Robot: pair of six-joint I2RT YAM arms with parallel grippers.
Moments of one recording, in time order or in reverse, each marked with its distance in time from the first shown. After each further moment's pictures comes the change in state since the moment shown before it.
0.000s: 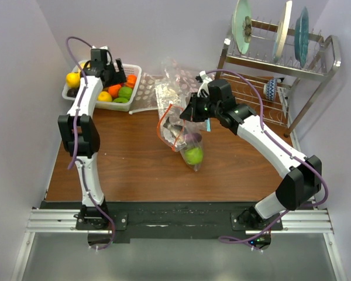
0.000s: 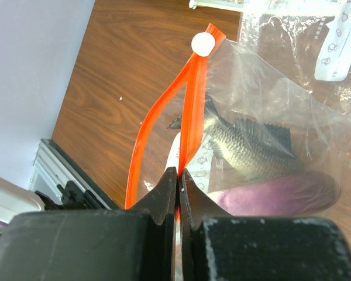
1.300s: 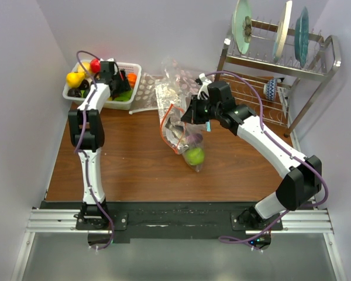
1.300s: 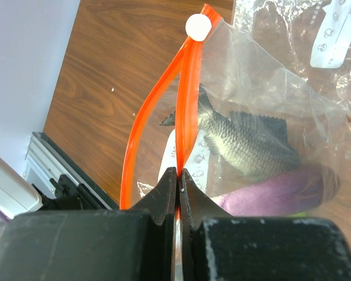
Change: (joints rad) left arm -0.002 0.198 -0.034 0.218 0.042 -0.063; right arm 0.000 -0.003 -0.013 -0.030 0.002 -0.018
